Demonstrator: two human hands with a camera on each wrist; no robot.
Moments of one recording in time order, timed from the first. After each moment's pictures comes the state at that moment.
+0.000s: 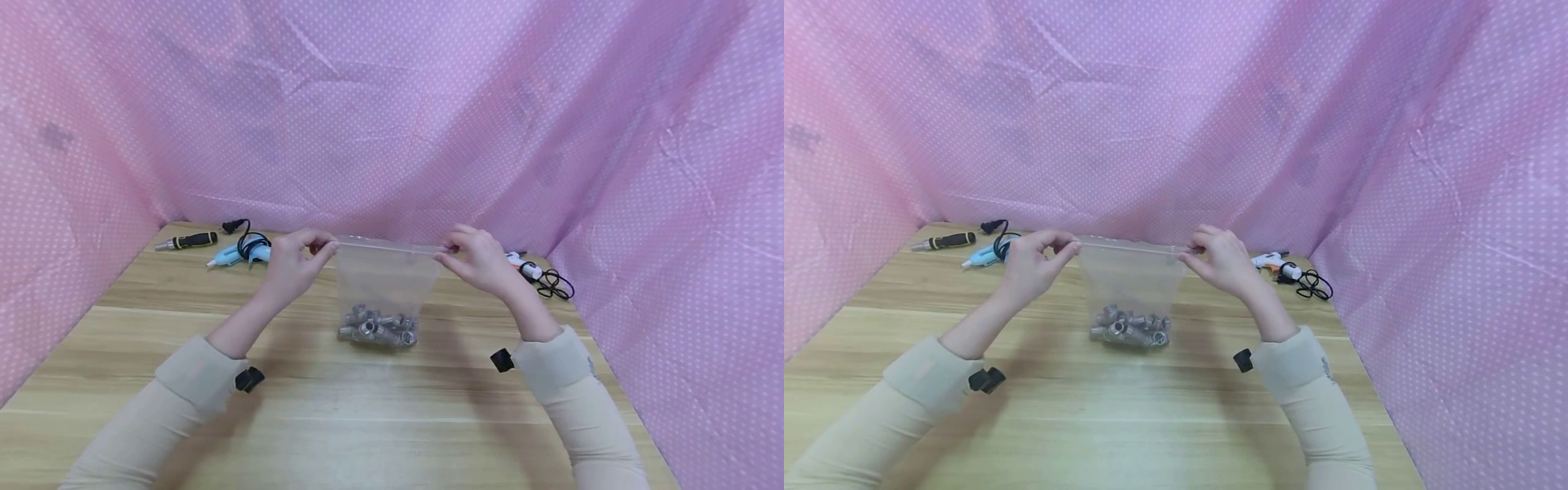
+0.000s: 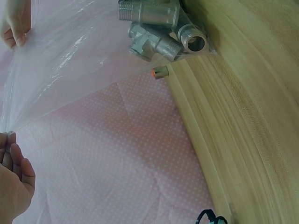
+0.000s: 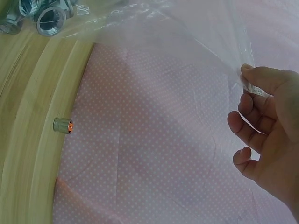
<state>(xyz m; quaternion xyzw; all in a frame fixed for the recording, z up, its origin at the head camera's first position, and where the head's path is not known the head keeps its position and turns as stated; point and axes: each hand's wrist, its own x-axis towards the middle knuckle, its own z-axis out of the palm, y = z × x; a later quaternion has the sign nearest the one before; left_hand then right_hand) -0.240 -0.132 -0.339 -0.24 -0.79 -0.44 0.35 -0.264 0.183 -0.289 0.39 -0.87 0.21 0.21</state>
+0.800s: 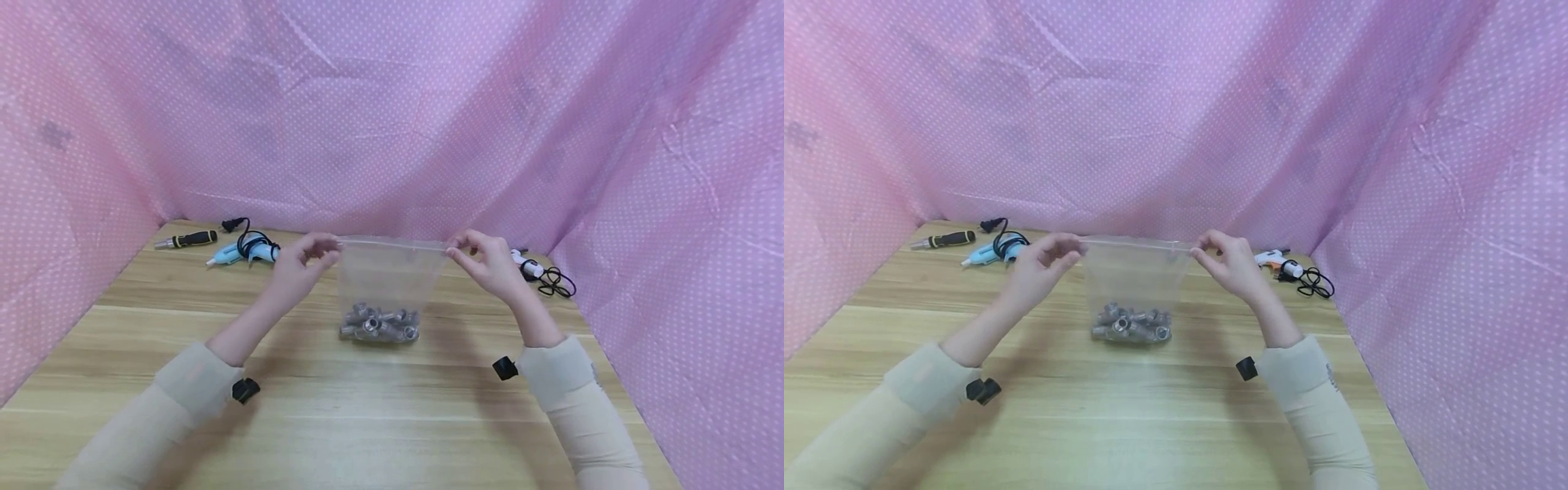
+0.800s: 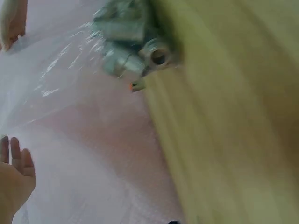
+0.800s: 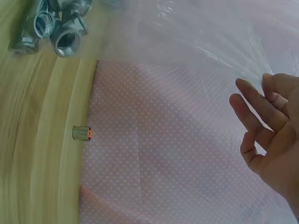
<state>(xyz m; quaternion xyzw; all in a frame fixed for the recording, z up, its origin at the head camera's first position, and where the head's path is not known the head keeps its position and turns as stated) -0.241 -0.131 -0.361 -0.21 -0.79 -0.55 0.18 -0.265 0.198 -0.307 0.33 -0.86 0.33 0.20</state>
